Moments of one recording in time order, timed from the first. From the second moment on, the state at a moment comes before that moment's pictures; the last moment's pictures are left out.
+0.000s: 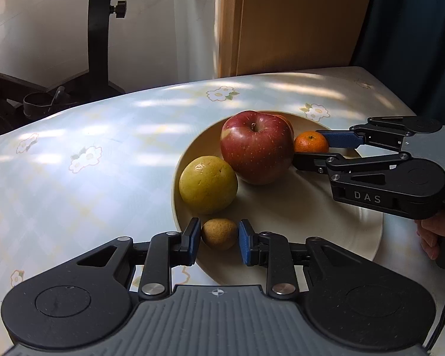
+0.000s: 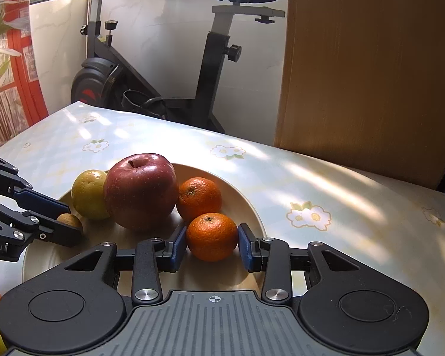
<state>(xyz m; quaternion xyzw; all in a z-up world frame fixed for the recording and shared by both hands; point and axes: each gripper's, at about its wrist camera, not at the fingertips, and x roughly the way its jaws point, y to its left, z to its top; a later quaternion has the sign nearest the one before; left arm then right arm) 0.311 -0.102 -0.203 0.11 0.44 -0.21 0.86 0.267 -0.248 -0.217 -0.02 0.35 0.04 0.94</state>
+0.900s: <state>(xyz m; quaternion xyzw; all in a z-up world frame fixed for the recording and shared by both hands) 0.254 -0.051 -0.145 0.02 0.40 -0.18 0.90 0.150 -0.260 -0.198 0.13 0.28 -0.03 0.95</state>
